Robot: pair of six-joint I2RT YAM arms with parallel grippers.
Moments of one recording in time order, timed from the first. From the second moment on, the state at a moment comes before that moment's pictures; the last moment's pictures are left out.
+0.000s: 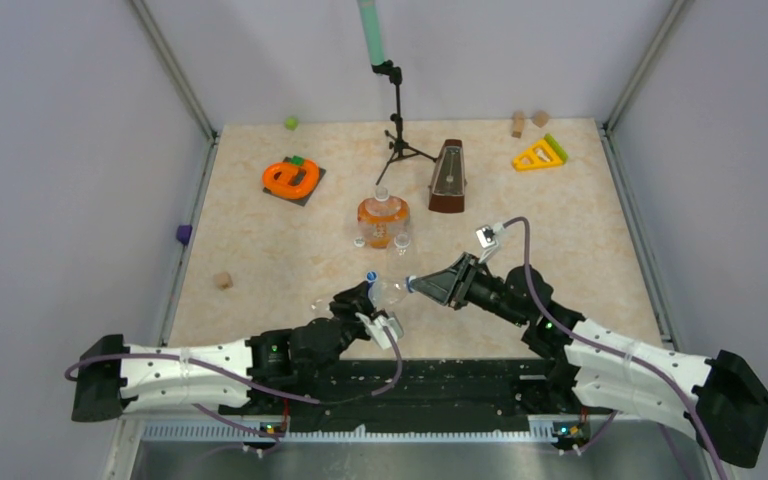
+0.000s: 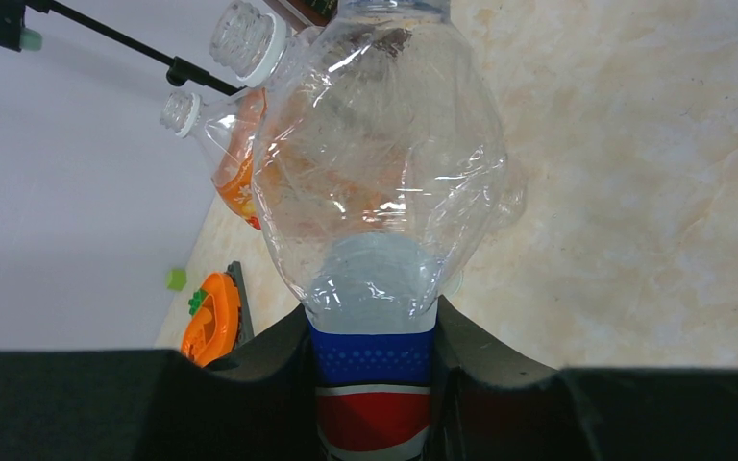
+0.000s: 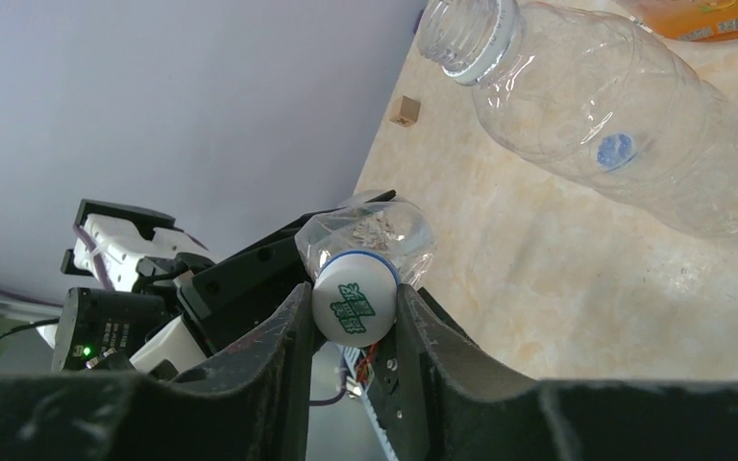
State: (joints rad) left arm -1.36 0.75 0.32 0.19 -0.64 0.64; right arm 0.90 0.86 0.36 0.45 -0.11 1.04
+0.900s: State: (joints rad) left arm -0.92 0.64 0.42 -0.06 0.33 0.22; right arm 0.90 0.71 0.38 0.44 -0.43 0.26
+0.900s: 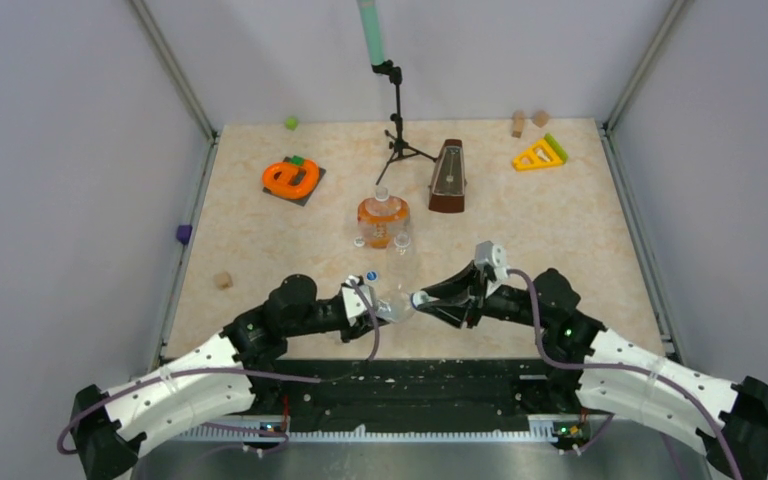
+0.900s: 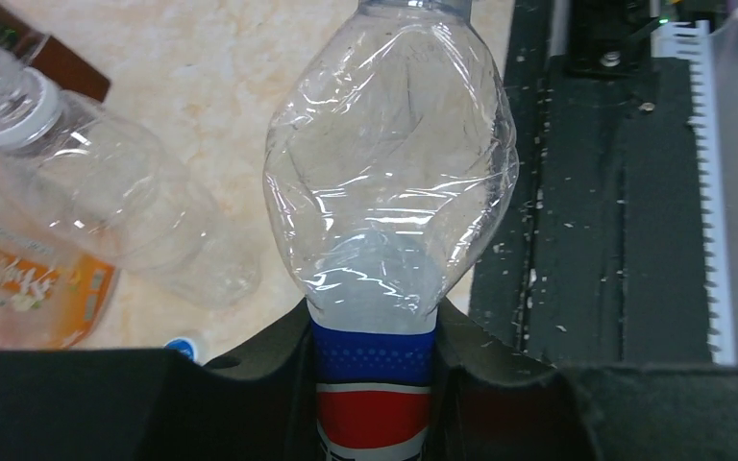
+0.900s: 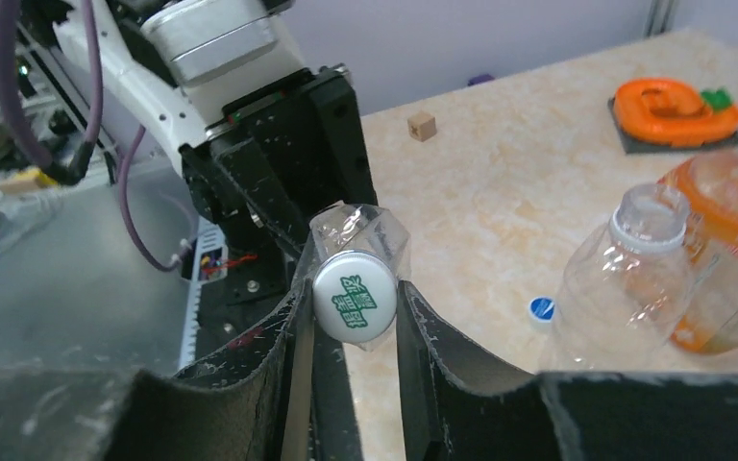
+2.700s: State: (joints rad) left arm -0.90 0.52 0.37 -0.03 0.04 0.24; right arm 0.90 0.60 0.15 0.78 -0.27 0.15
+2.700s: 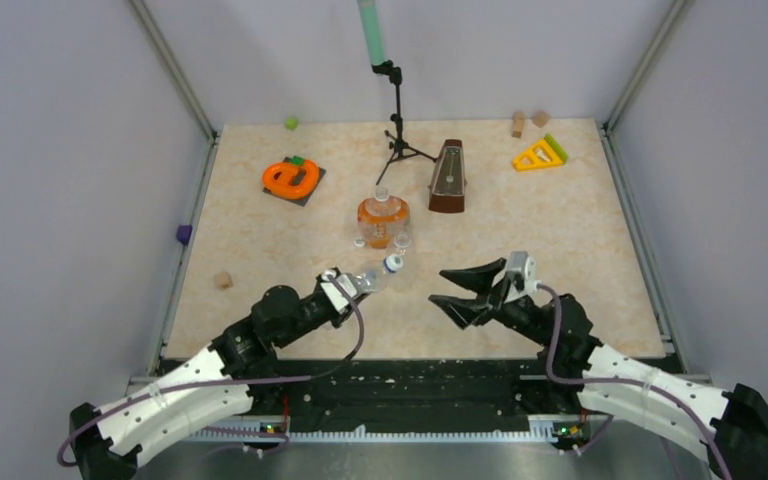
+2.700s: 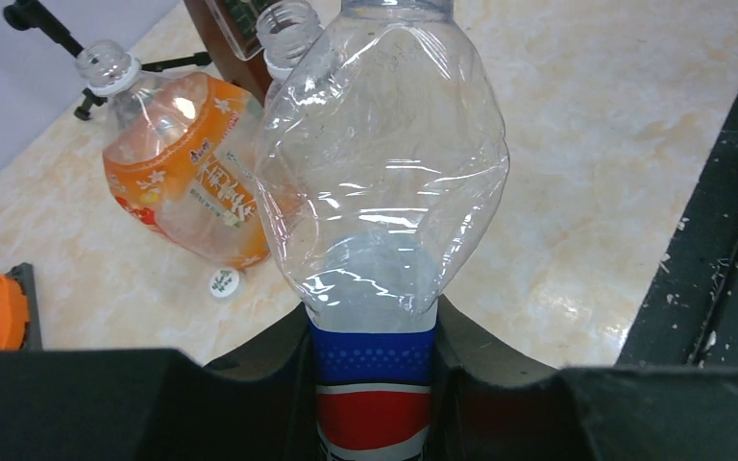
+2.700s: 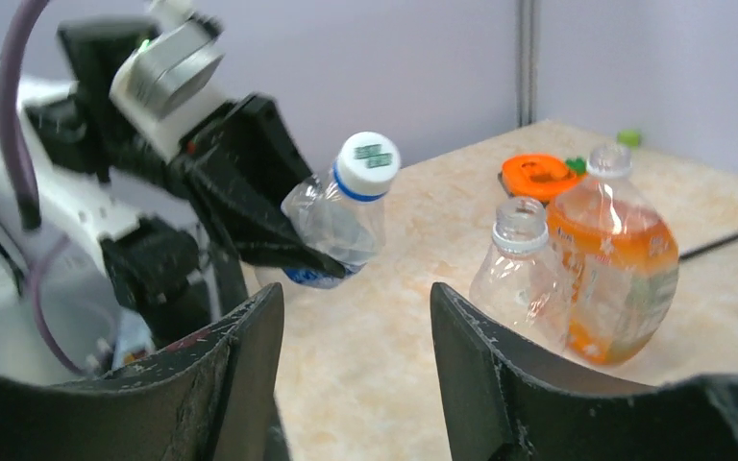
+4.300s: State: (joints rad) left arm -1.34 0.76 0.35 0.11 -0.62 0.56; right arm 0.90 0.94 0.33 0.63 -0.07 1.09
